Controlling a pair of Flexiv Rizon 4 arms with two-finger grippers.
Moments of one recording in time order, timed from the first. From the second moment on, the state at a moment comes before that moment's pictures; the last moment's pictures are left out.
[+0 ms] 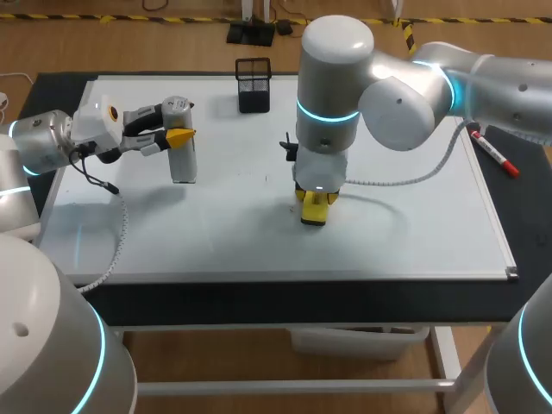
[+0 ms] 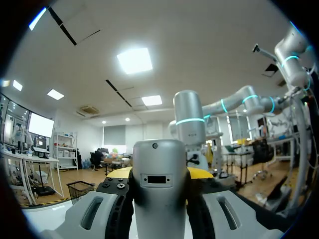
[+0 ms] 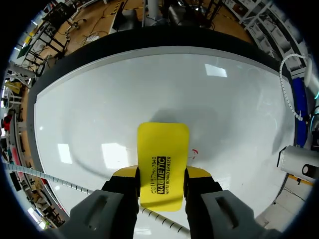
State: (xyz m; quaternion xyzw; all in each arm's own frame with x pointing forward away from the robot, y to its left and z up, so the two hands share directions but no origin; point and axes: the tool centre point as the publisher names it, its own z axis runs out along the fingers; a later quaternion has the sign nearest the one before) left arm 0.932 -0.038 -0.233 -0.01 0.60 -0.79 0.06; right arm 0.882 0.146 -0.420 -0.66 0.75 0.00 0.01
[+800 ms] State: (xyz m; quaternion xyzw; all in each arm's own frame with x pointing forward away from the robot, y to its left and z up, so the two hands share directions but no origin) left arm 0.932 -0.038 -0.233 -0.01 0.60 -0.79 0.06; right arm 0.881 0.237 -0.418 -0.72 0.70 0.01 0.03
